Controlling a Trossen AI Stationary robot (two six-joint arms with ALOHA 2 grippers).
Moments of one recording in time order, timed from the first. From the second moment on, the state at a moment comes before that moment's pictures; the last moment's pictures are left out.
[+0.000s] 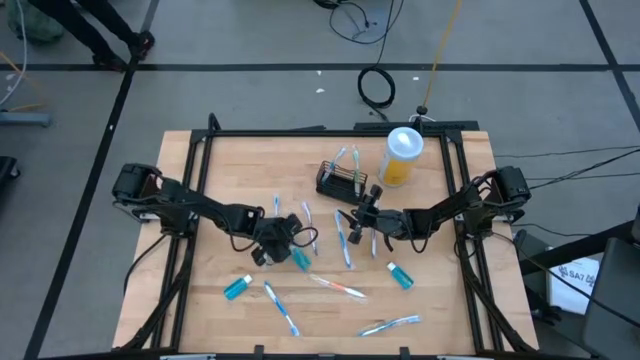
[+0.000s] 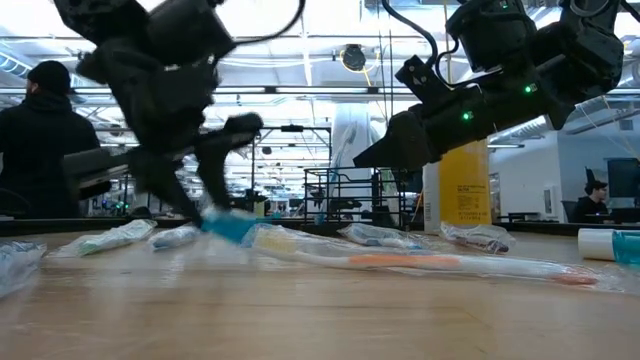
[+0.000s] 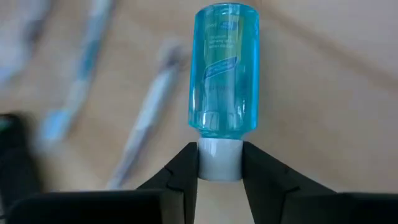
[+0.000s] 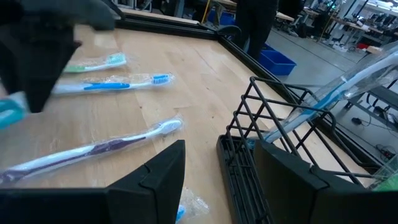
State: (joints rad) left arm -0.16 1.57 0.72 -0.09 -0.04 0.83; right arm 0.13 1.69 0.53 0.87 0.62 -0.05
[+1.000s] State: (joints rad) left arm -0.18 1.51 0.86 0.09 -0.62 1.25; right arm 0.05 1.69 0.53 1.01 0.21 0.44
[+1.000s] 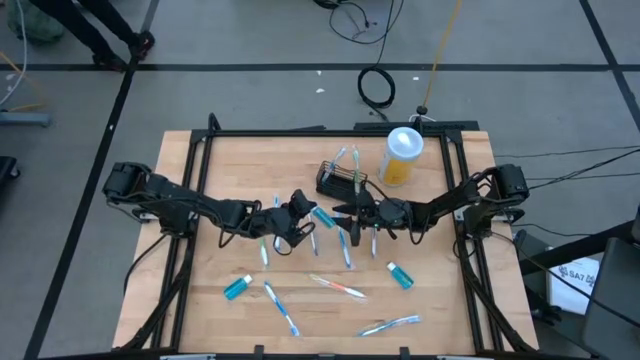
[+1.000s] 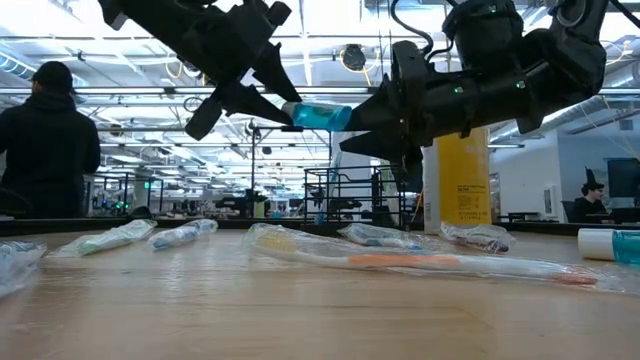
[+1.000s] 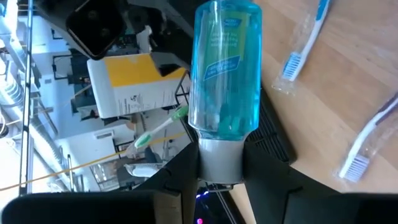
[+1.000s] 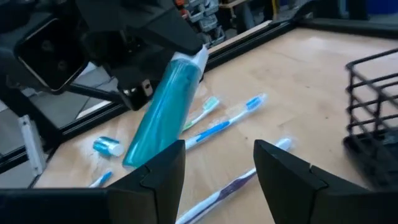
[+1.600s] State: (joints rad) left arm -0.24 1.51 0.86 0.00 -0.82 1.15; right arm 0.04 1.69 0.53 0.97 0.16 0.30
